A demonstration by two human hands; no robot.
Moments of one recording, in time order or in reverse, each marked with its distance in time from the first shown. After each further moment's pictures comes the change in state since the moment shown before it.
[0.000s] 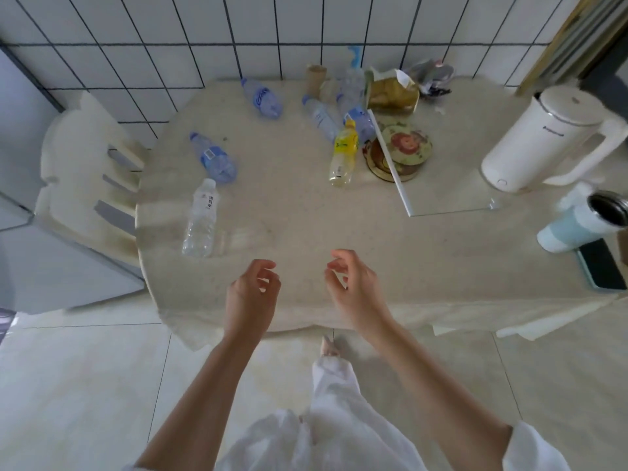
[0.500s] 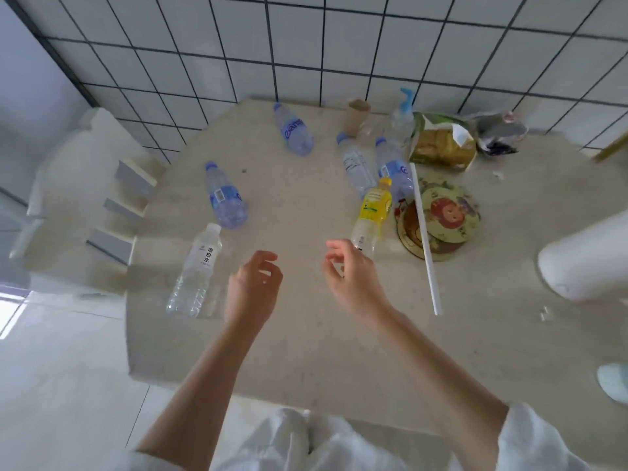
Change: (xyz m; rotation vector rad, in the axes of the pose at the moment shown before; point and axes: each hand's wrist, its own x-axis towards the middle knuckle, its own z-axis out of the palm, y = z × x) left_hand 0.183 0.051 0.040 0.060 0.130 -0.165; right_hand 0.230 -0.018 -0.006 -0.047 -0.176 -0.140
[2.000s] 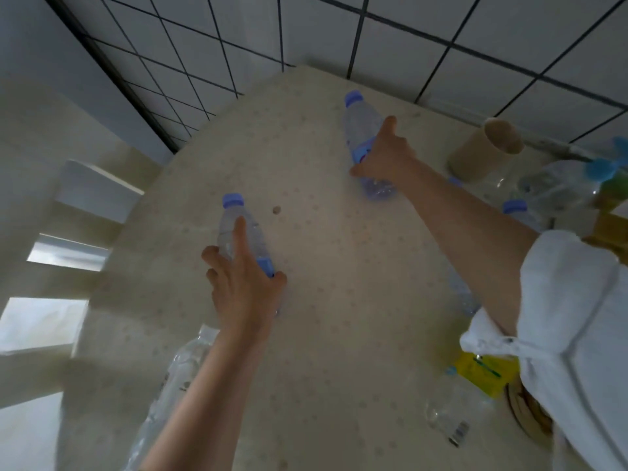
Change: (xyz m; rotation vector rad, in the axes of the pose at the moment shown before) left_hand 0.292 -0.065 0.048 0.244 0.069 -0.472; right_hand 0.496 0.017 0.135 -0.480 -0.348 0.297
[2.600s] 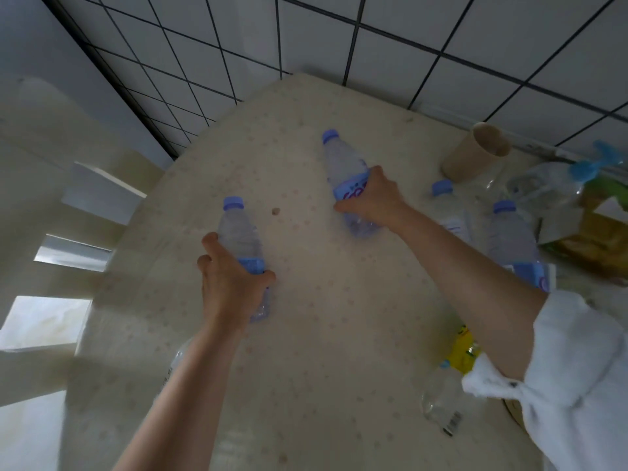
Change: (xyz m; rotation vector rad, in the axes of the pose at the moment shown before) left_hand 0.006 -0.011 -0.016 -0.265 -0.093 -0.104; right_hand -0.057 0.024 0.027 0.180 -0.074 -0.011
